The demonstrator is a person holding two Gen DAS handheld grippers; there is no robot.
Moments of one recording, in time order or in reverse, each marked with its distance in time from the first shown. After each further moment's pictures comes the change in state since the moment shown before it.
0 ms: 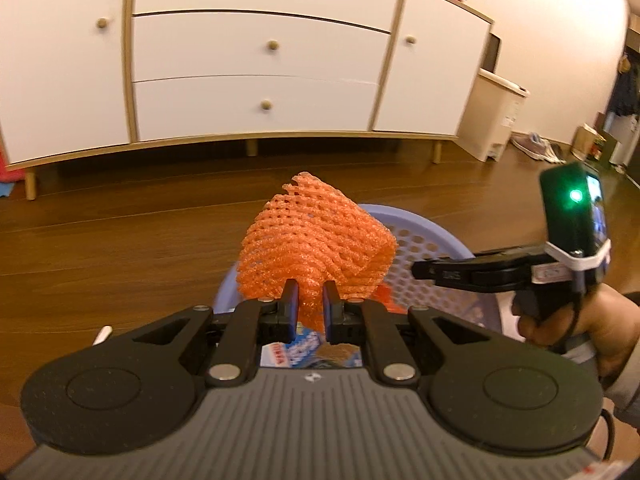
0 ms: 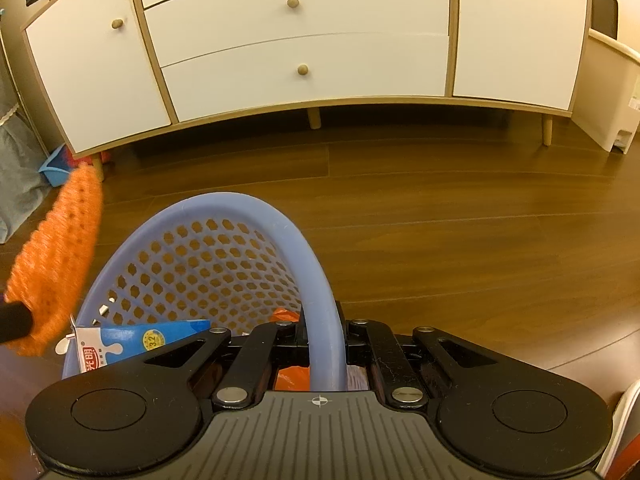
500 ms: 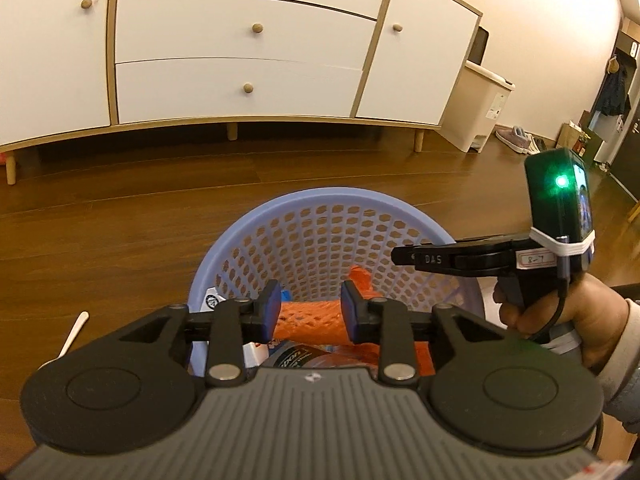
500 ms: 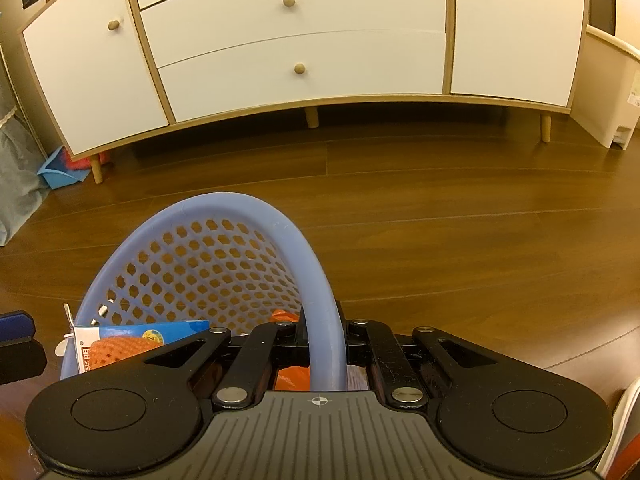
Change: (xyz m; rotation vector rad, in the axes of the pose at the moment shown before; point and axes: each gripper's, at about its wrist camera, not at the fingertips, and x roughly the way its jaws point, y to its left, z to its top) left arm 0.007 0.001 -0.006 -0.026 0.035 -0.051; right arm -0.001 -0.001 0.001 0.006 0.002 -0.003
